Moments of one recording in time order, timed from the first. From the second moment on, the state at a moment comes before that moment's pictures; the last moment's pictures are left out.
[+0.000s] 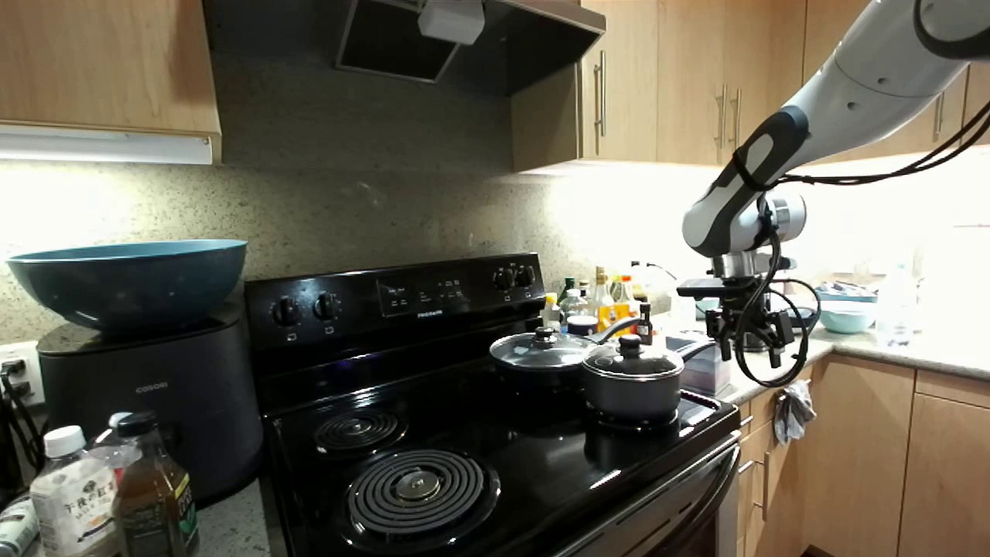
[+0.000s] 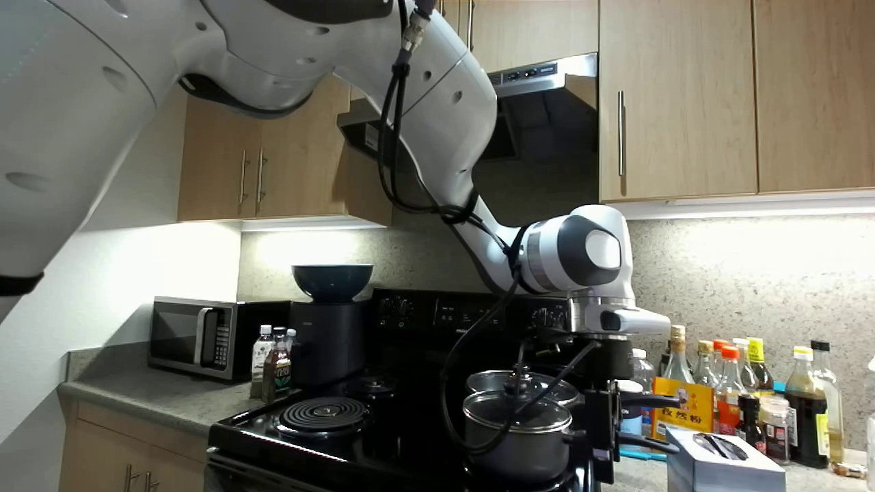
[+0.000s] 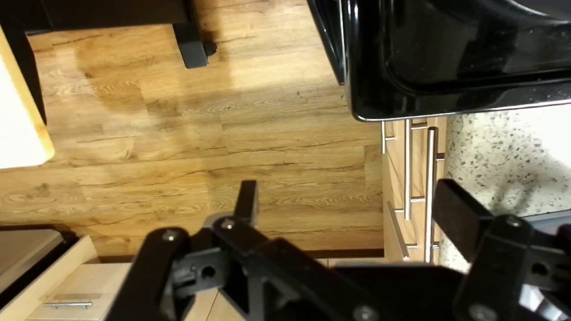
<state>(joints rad) -0.23 0.34 -0.34 -1.91 0.00 2.13 1.18</state>
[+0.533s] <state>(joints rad) -0.26 0.45 -0.33 -1.75 0.01 2.13 1.00</state>
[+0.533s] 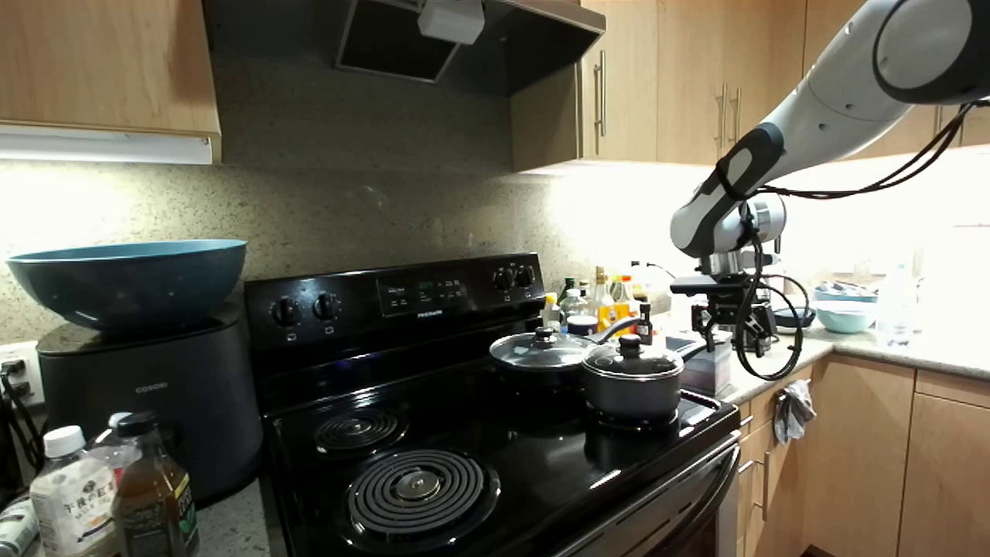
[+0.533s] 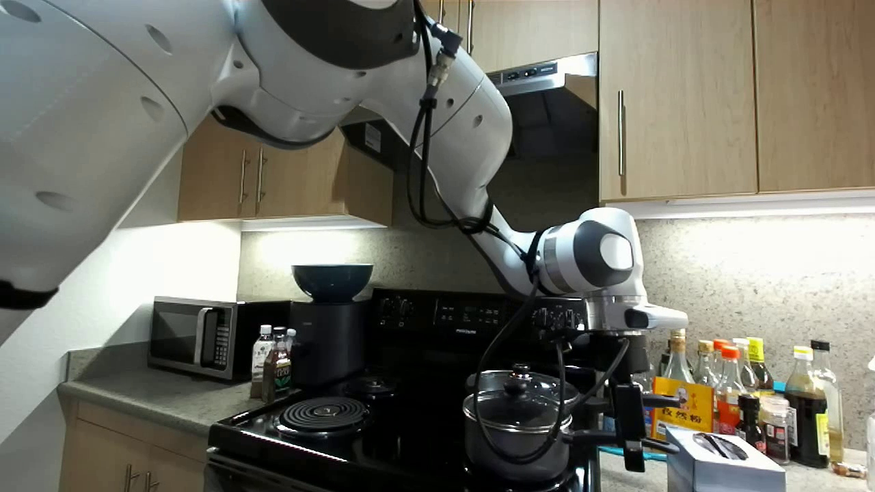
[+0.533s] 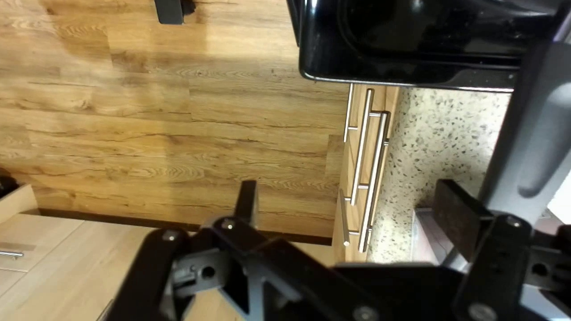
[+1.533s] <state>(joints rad) -0.26 0.51 -0.31 -1.63 0.01 2.12 0.91</state>
